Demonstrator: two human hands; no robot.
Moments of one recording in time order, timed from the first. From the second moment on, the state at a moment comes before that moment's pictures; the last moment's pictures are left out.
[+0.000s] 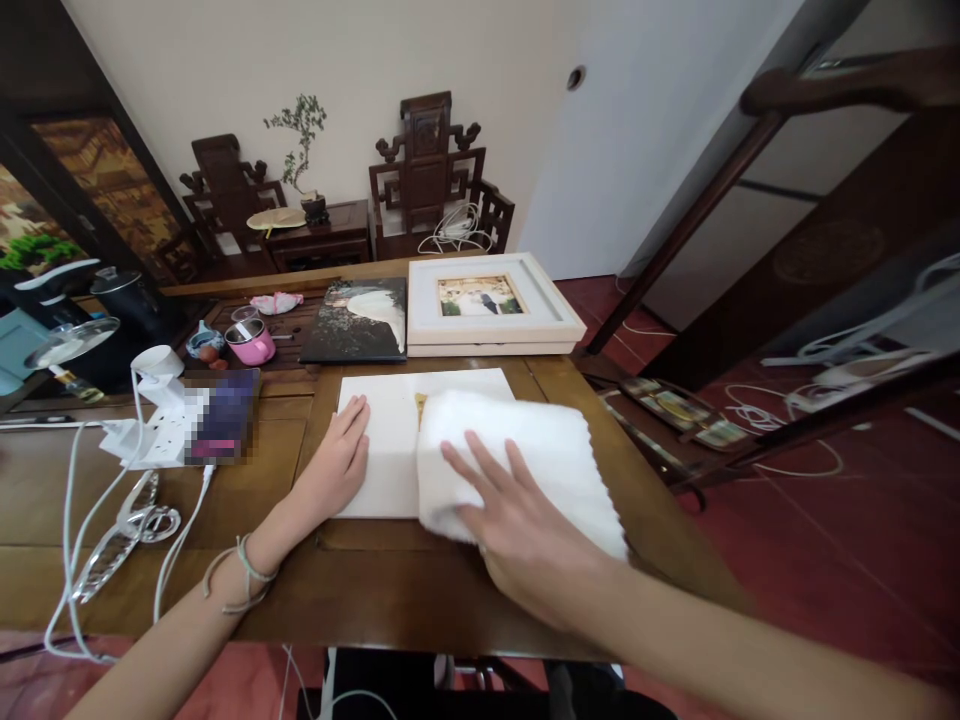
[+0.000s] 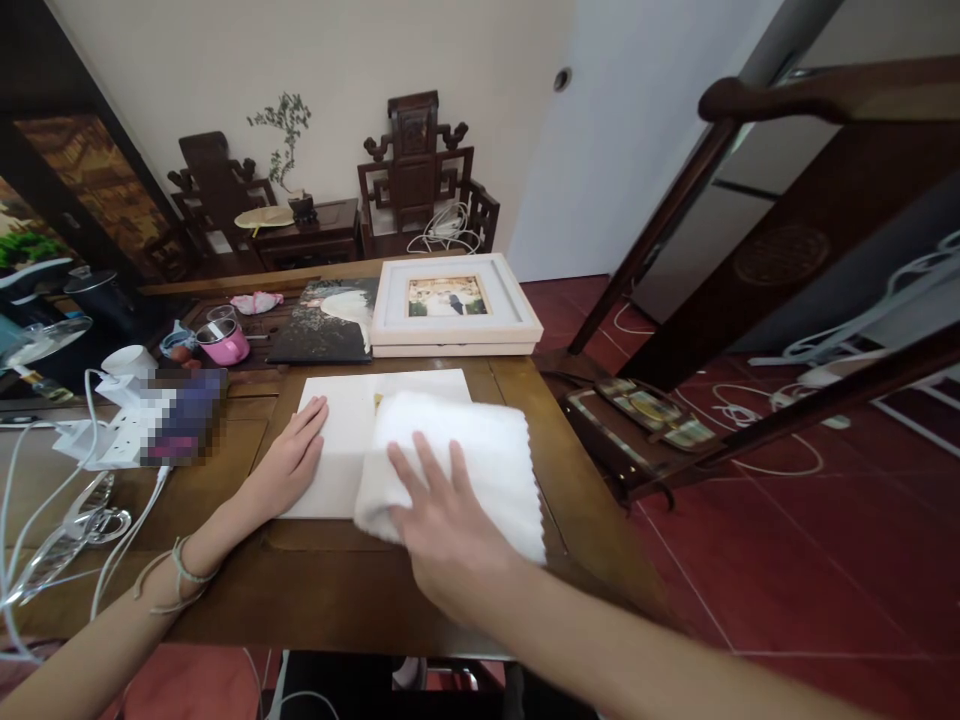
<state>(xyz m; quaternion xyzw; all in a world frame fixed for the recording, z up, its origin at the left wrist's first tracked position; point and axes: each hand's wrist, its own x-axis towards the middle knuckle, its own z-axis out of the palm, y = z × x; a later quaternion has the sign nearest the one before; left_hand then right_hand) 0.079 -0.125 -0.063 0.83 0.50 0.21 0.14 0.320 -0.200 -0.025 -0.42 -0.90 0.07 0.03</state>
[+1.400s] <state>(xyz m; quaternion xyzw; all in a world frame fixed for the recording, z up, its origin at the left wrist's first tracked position) 0.078 -0.125 -0.066 0.83 0.51 0.20 0.14 0.278 -0.102 -0.004 -0.38 -0.92 0.02 -0.05</state>
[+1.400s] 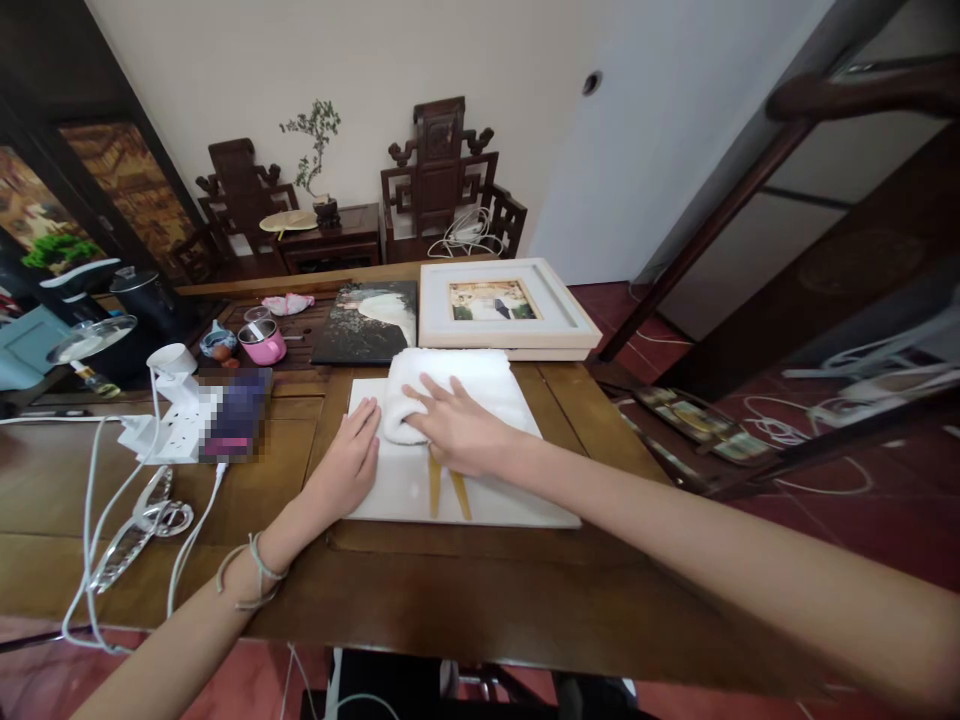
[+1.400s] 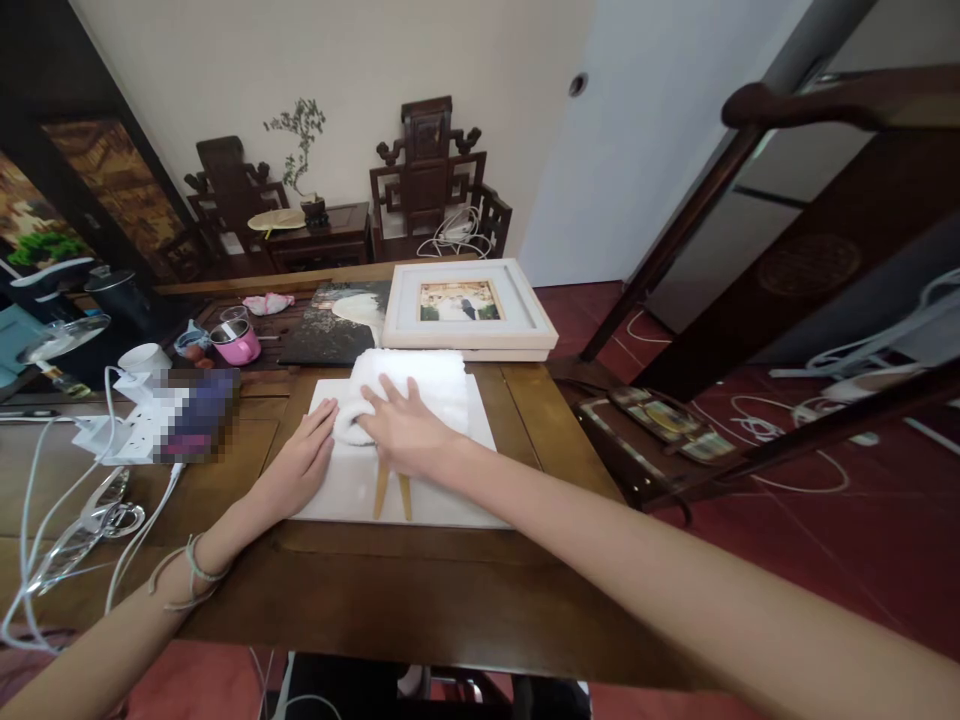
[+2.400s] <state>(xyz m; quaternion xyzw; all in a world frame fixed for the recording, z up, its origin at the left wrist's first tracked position) 0.080 -0.123 -0.063 0.75 0.54 0.32 0.21 0.257 -0.137 -0.005 -0.40 -0.91 0.05 -0.06</state>
